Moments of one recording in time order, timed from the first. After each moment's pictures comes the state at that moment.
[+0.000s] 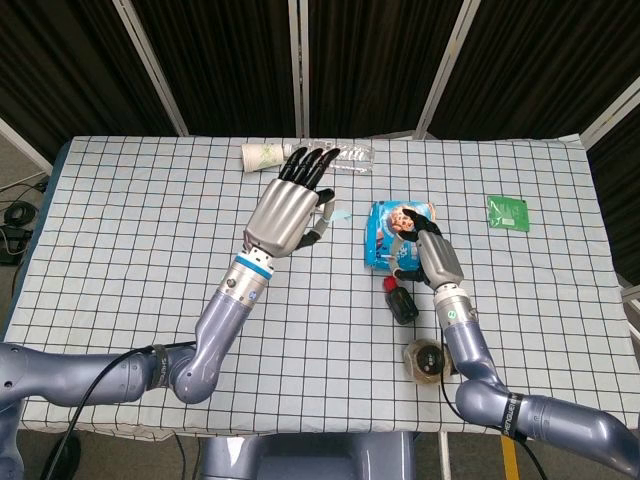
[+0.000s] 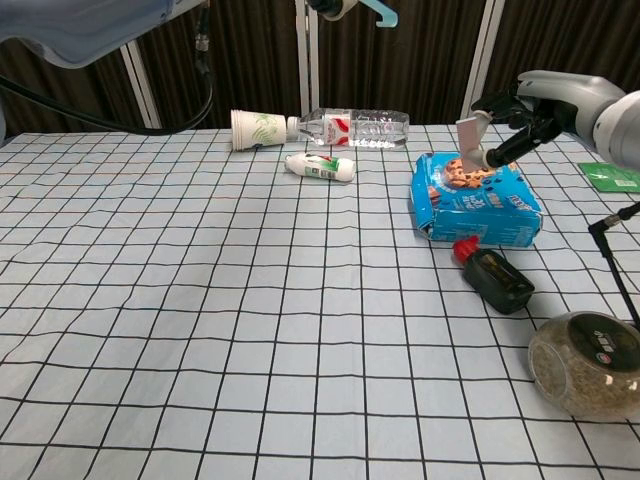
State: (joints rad) left arm -1.14 -1.55 -0.42 -1.66 0.85 1.17 0.59; right arm 0.73 -1.46 0.34 -1.63 -0.73 1.05 -0.12
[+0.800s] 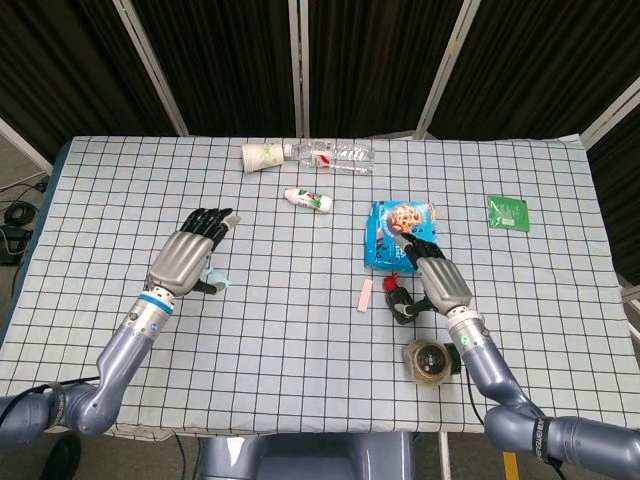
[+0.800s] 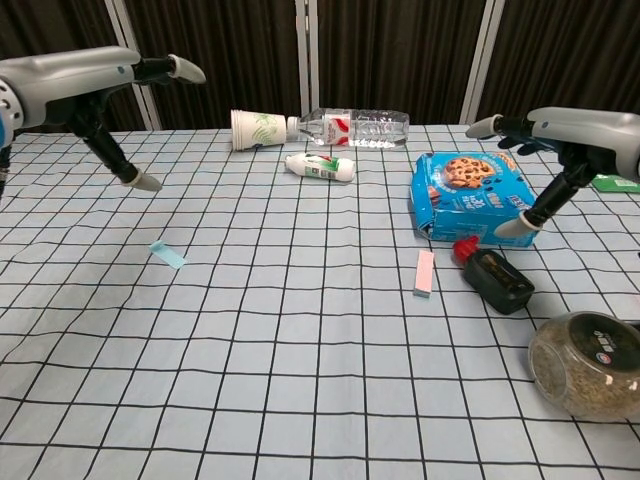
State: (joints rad) left arm -0.80 -1.31 -0.12 -1.73 1.02 1.12 0.33; right arm 0.67 -1.36 0.21 -1.69 -0.95 1.00 -0.15
